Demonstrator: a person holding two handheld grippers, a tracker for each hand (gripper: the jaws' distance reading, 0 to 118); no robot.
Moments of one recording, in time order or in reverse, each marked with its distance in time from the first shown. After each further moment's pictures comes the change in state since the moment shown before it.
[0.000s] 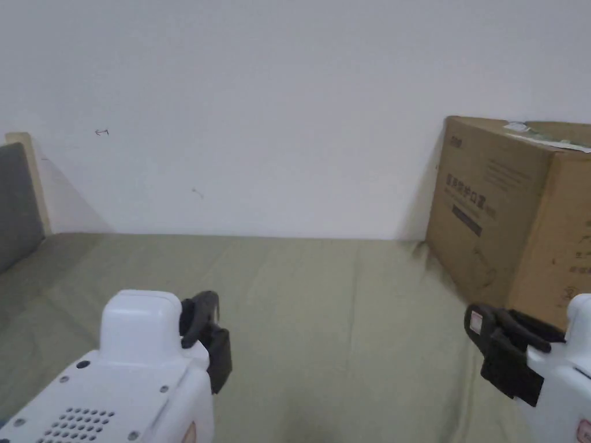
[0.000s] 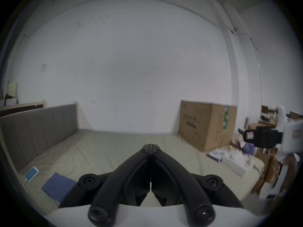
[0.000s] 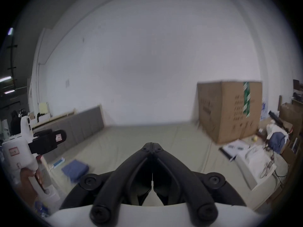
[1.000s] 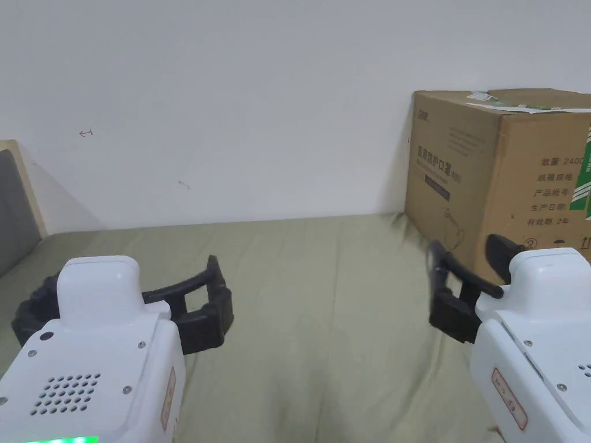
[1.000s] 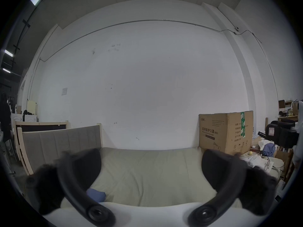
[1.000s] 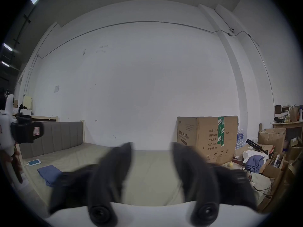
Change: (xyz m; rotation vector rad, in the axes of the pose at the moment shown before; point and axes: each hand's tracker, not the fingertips) left arm 0.023 -0.005 0.050 0.117 0.171 -0.122; right arm -0.013 -0.028 0.048 0.195 -0.162 0.163
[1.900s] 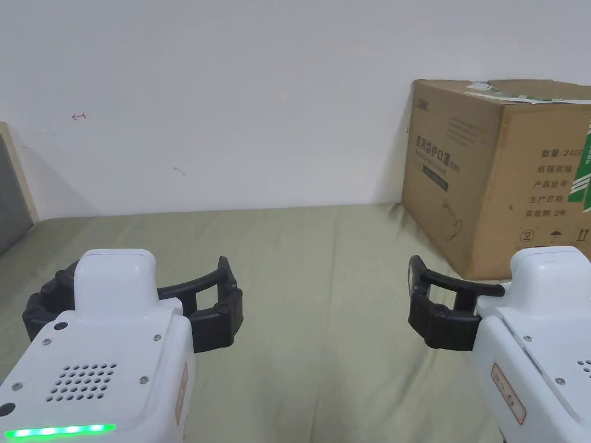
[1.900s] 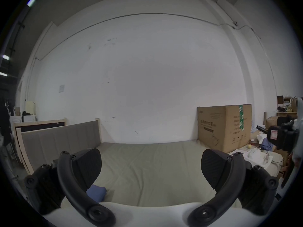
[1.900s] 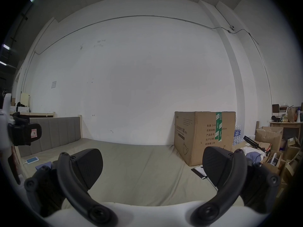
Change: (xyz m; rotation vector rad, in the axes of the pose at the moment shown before) left arm 0.006 -0.006 -0.008 -0.064 -0.002 -0.036; right arm -0.005 -0.008 -0.001 -0.041 -0.029 0.007
